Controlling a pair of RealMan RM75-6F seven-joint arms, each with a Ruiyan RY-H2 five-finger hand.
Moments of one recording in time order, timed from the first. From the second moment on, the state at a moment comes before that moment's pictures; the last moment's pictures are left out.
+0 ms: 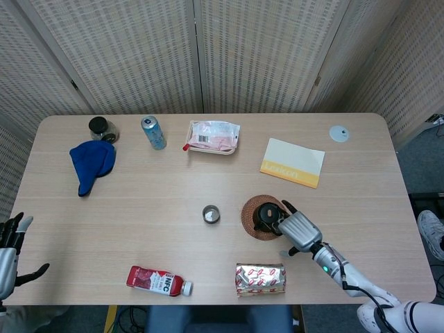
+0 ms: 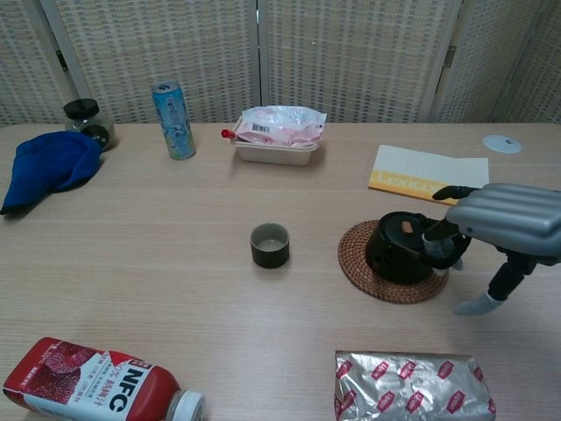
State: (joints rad) left arm -0.01 -1.14 -0.03 -1.59 1.48 1.55 0.05; right arm 0.59 -1.37 -0.04 -1.53 -1.42 0.90 -0.37
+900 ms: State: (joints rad) left arm -0.01 -1.14 -0.03 -1.59 1.48 1.55 0.05; right arm 0.60 -1.41 -0.02 -1.50 -1.38 0.88 -0.38
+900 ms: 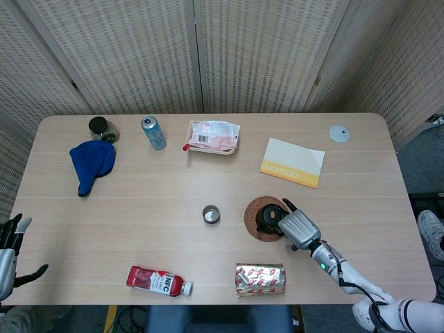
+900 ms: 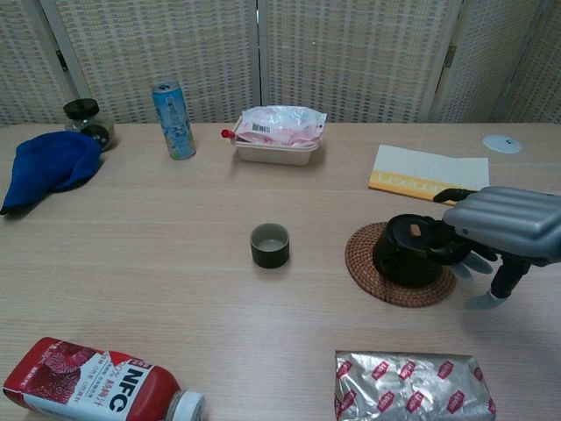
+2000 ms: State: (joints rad) left arm 0.00 -1.13 -0.03 -1.59 1.48 1.55 0.05; right arm 0.69 -1.41 0.08 -1.45 -1.37 0.84 -0.17
